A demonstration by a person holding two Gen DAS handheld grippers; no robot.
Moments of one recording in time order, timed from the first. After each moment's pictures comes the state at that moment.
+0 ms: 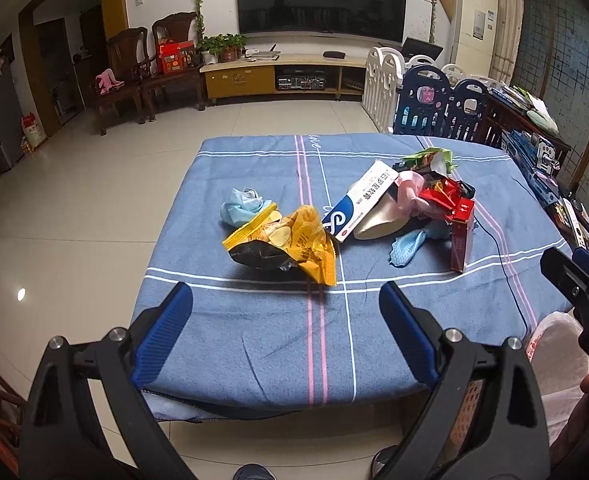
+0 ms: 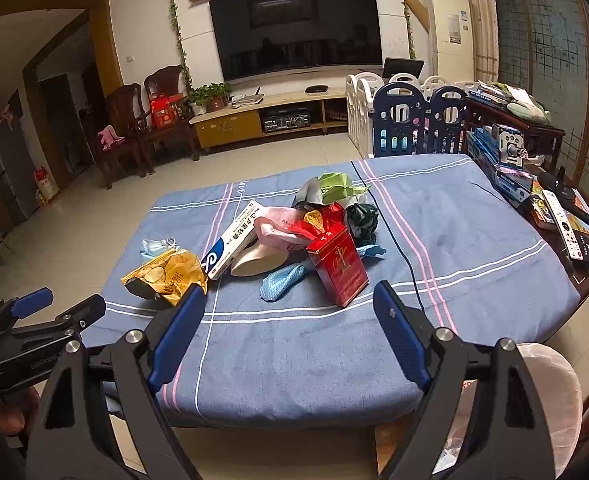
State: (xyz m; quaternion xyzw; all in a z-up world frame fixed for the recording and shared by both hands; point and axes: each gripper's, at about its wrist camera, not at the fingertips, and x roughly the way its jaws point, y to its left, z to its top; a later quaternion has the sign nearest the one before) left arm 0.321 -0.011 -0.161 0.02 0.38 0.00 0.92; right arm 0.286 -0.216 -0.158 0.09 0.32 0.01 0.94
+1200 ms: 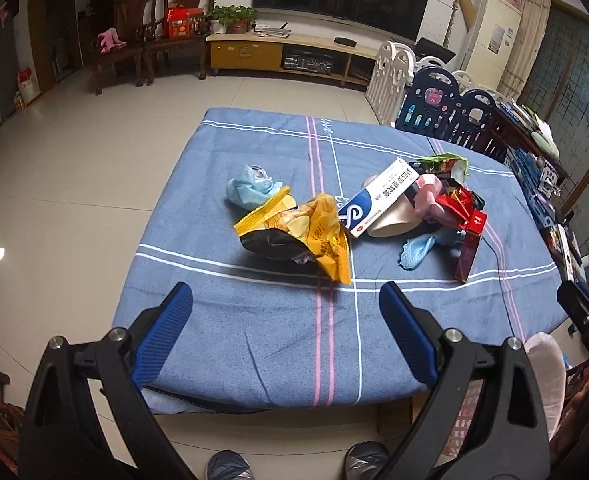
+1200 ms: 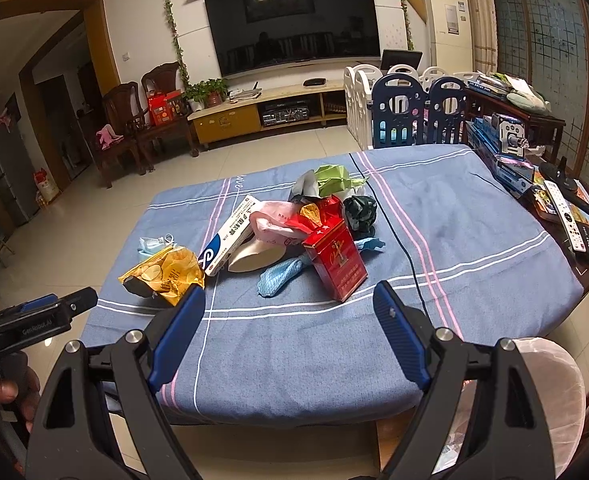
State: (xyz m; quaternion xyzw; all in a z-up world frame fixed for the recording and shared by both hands) left arm 0.348 0.027 -0.178 -0.05 0.42 -0.02 0.90; right arm 0.290 -0.226 -0.165 0.10 0.33 0.01 0.94
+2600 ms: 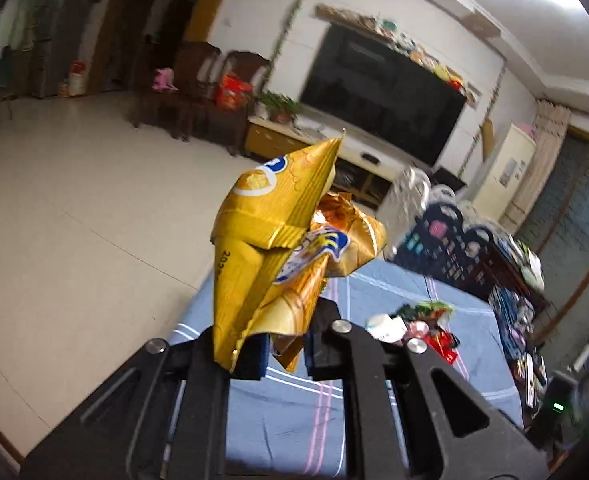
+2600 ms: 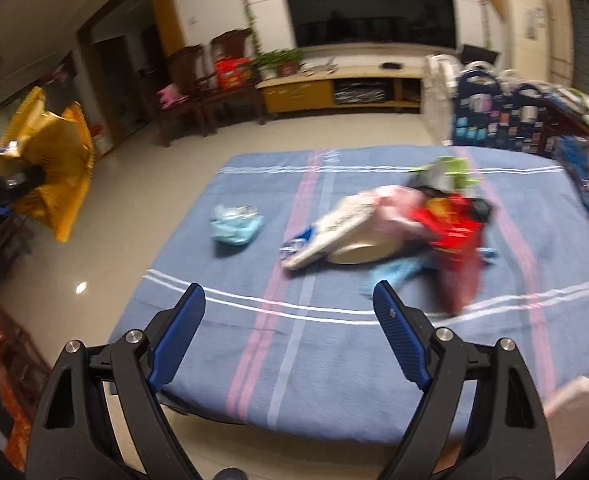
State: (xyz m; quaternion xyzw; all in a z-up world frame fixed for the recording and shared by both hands) left arm 0.307 0.099 -0.111 -0.19 0.24 0.05 0.95; right arm 0.355 -0.124 -0.188 0.06 0.37 0.16 0.91
